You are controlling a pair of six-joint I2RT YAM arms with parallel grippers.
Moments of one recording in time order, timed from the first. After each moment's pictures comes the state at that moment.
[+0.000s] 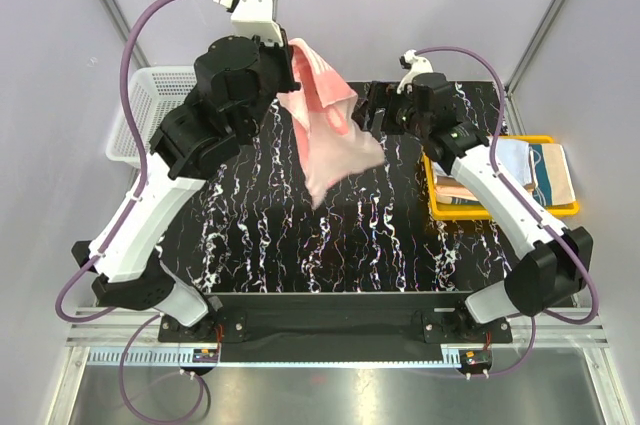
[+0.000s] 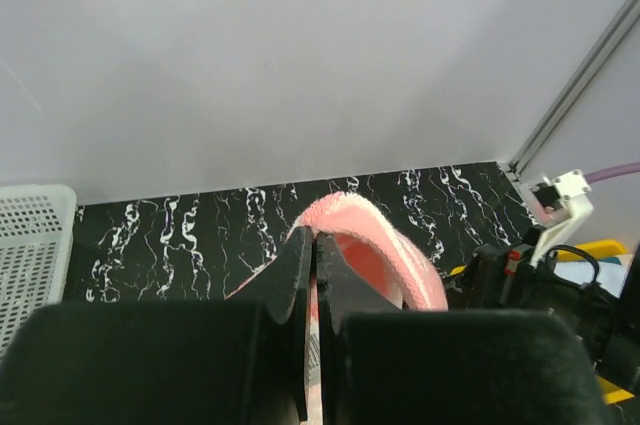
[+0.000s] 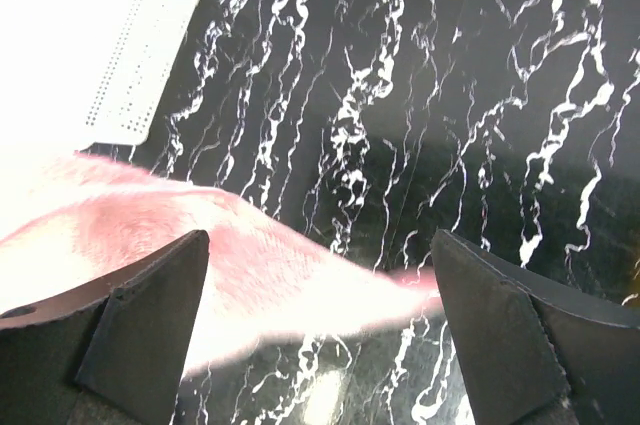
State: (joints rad) left arm -0.85 1.52 2.17 -0.66 -0.61 -0.15; right arm 0.43 1.47 1.40 -0.32 -0.09 0.41
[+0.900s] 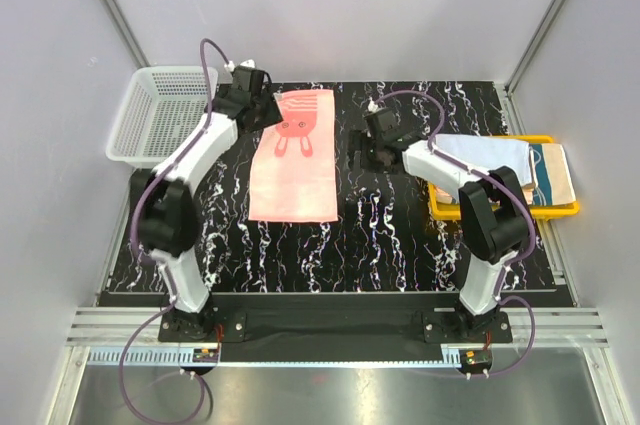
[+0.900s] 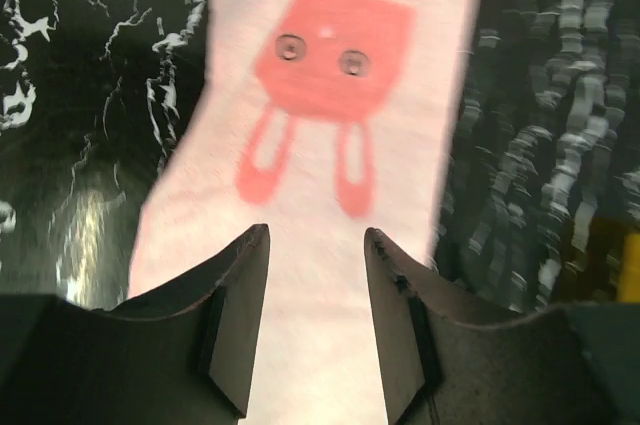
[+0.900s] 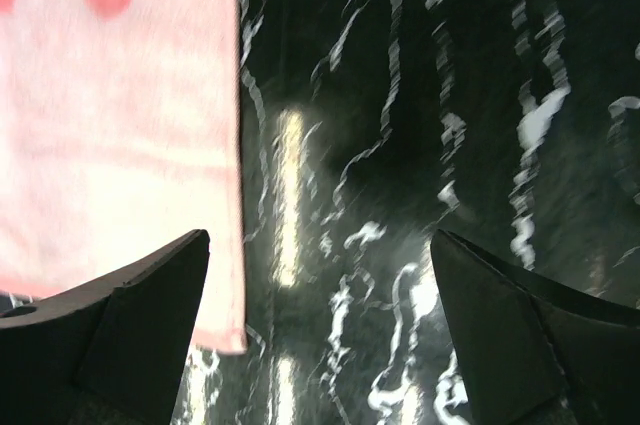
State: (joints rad) left arm -0.27 1.91 1.65 -0.51 -0.08 -0.56; right arm 0.48 1.85 1.34 -0.37 0.02 0.48
